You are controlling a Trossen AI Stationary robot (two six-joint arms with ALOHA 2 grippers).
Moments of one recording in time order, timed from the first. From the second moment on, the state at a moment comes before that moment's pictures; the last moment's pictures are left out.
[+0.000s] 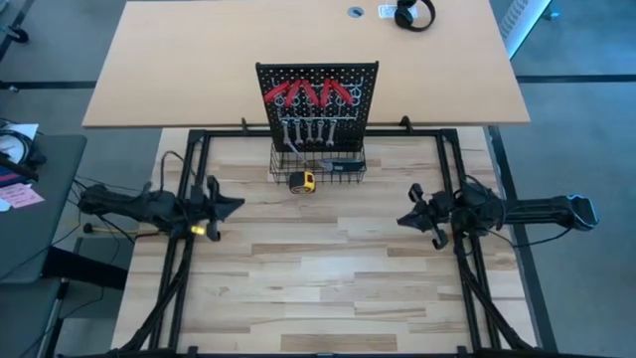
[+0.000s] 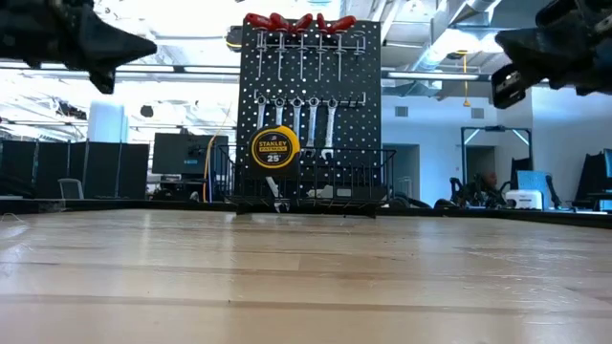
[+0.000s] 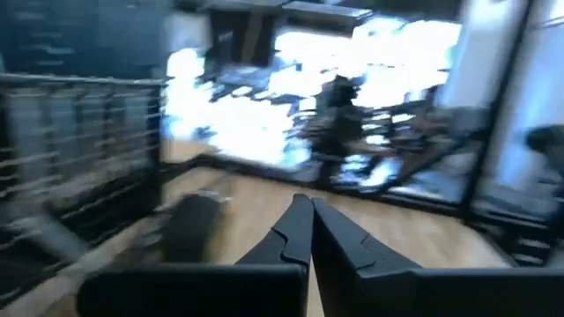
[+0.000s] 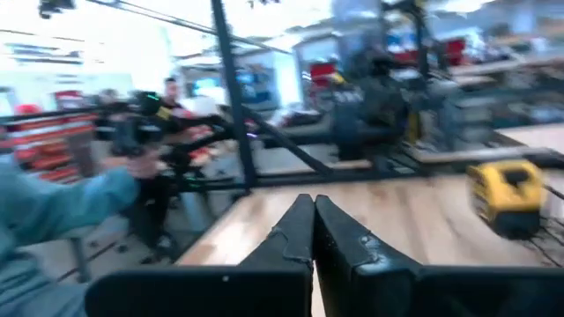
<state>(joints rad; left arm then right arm) -0.23 0.03 0.10 0.08 -0.45 -0.08 -0.08 0.33 0.01 0.48 -0.33 0.20</state>
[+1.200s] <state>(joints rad) 0.07 0.07 0.01 0.04 -0.13 -0.09 -0.36 0.33 0.01 0.34 -0.51 0.10</state>
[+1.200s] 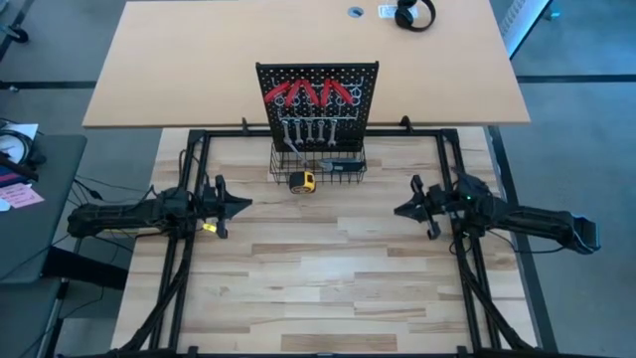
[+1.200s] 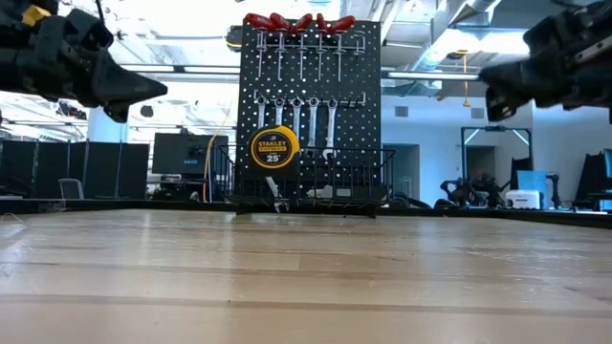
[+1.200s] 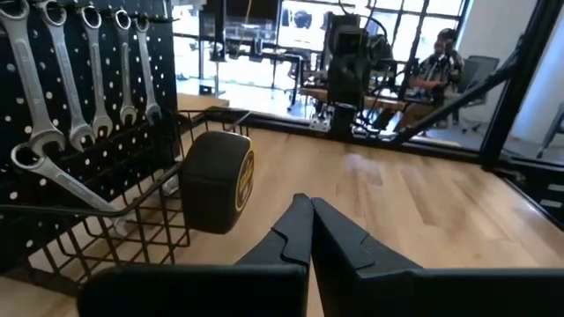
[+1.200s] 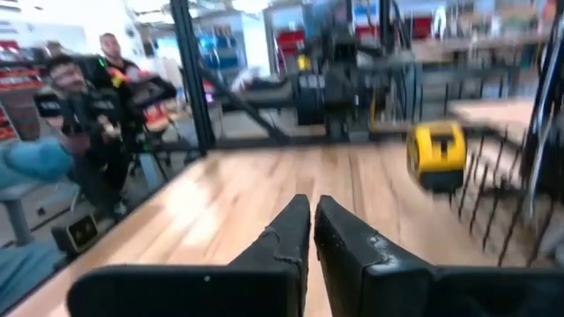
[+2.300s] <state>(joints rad) 0.07 0.01 0.02 0.04 -0.13 -0.09 -0.04 0.01 0.01 0.13 -0.50 0.10</state>
